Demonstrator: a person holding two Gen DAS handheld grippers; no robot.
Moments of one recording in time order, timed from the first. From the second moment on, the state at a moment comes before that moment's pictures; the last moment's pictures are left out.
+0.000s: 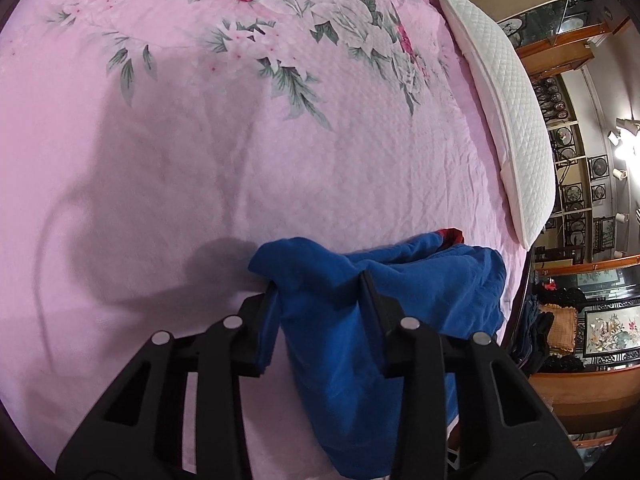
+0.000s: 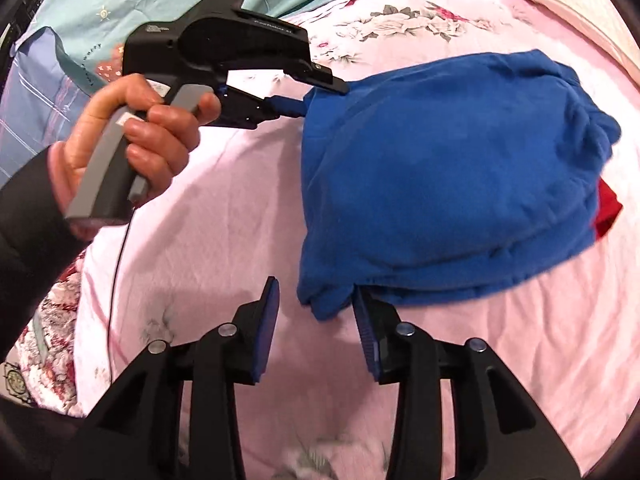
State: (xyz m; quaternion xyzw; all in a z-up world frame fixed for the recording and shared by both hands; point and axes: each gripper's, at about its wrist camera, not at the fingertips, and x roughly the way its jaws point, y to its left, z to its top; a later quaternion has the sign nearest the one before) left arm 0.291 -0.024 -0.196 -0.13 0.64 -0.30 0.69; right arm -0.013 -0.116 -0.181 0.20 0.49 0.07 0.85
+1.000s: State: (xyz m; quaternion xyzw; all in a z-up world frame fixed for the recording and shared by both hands) left arm 0.196 -0.059 -0.104 -0.08 0.51 -0.34 0.78; right arm -0.011 -0.225 -0.104 0.17 0.41 0.06 0.89
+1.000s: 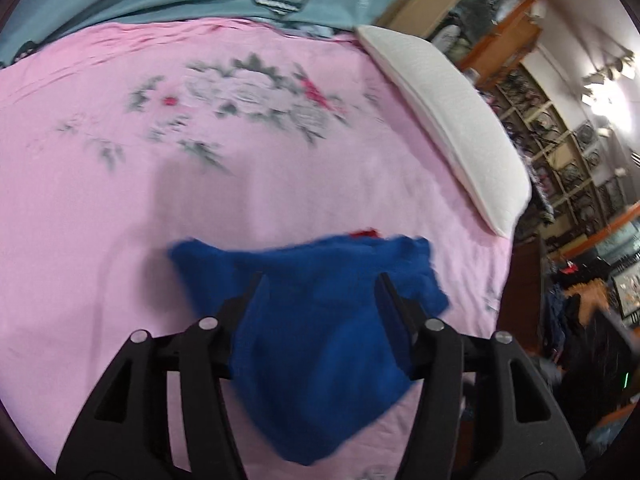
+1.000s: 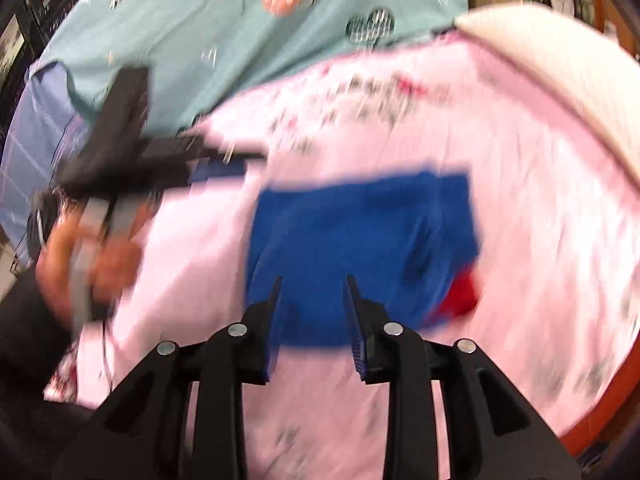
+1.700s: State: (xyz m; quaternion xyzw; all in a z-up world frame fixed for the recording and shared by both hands) left arm 0.124 -0.098 -0.121 -0.02 0.52 -0.29 0.81; right arm 0.027 -0.314 -0.126 0.16 0.44 0.18 0.86
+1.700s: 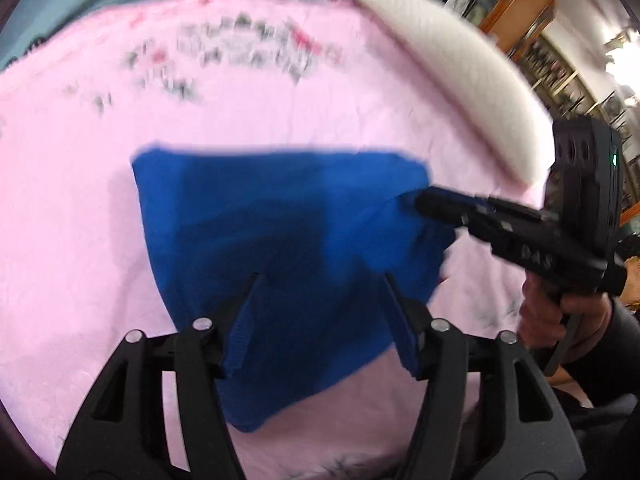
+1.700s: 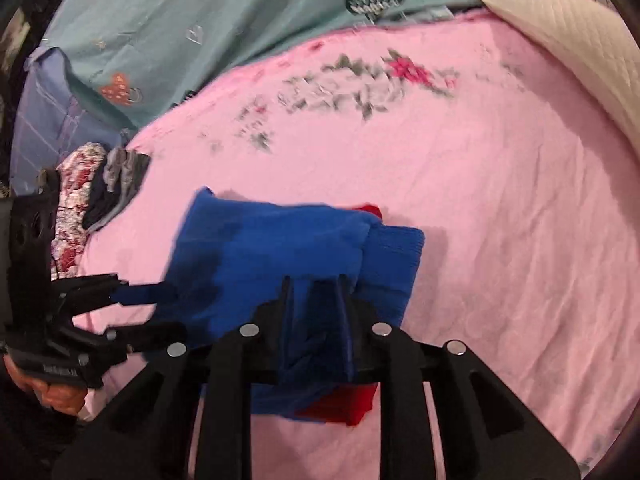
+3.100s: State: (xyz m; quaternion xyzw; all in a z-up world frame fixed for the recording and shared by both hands) left arm 0.100 0.071 -0.173 -0.18 0.59 -0.07 0.79; right arm -0.048 -0.102 -0.162 -0.40 0.35 0.36 0.76
